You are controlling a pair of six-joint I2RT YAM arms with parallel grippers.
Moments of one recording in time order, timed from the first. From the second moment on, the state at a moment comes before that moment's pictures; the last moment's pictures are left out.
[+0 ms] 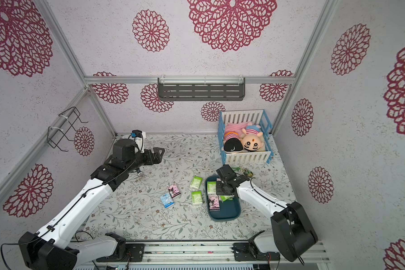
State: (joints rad) left arm -0.37 1.22 1.15 -0.41 0.04 -0.38; right arm 0.48 1.37 0.84 -0.60 0.09 0.45
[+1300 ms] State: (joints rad) left arm -0.37 1.23 1.15 -0.41 0.04 -0.39; right arm 0.51 1.20 0.64 -0.66 -0.01 0.60
